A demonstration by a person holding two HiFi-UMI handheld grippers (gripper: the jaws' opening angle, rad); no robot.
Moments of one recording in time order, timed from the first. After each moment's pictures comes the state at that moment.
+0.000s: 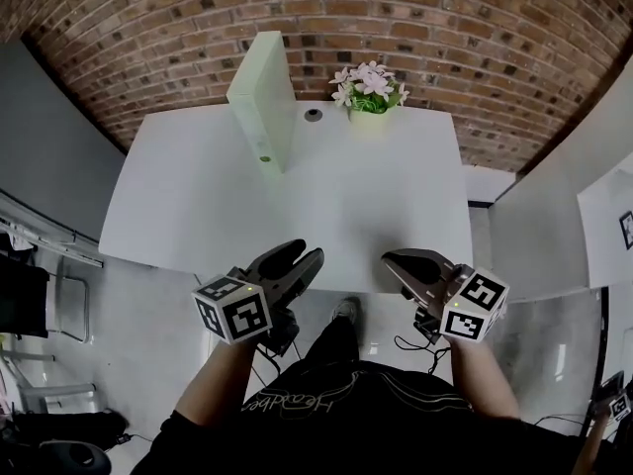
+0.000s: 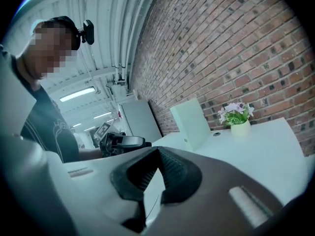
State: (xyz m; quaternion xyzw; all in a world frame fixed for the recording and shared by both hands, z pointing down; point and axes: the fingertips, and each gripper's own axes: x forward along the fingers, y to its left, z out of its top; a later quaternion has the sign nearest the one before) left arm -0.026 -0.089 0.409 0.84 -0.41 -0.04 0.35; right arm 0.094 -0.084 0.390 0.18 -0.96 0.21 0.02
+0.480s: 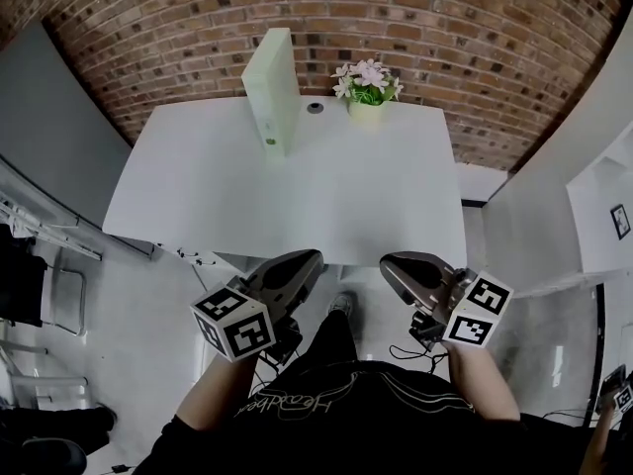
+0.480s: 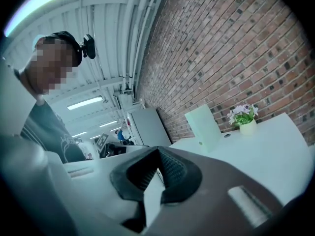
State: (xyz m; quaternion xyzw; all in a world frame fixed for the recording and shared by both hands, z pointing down) left arm 0.000 0.008 0.368 0.87 -0.40 -0.06 0.29; right arm 0.101 0.007 0.352 0.16 -0.96 0.22 -0.04
